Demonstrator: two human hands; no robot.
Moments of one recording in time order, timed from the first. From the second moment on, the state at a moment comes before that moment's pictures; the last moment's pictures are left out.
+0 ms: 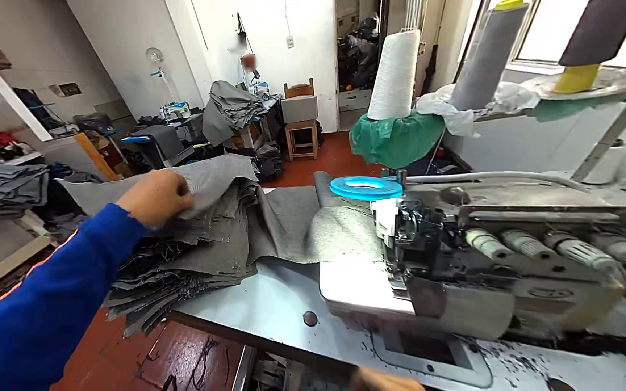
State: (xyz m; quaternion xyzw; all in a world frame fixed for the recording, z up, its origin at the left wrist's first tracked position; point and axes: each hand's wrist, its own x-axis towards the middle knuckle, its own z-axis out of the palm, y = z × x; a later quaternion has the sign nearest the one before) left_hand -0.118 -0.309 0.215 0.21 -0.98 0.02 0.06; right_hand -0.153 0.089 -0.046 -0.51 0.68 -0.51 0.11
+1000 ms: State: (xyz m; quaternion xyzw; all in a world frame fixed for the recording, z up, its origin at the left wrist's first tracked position) left_hand -0.182 -0.135 -0.015 -0.22 -0.90 -0.08 0.37; right_hand -0.397 0.305 0.037 0.01 0.99 -0.16 -0.01
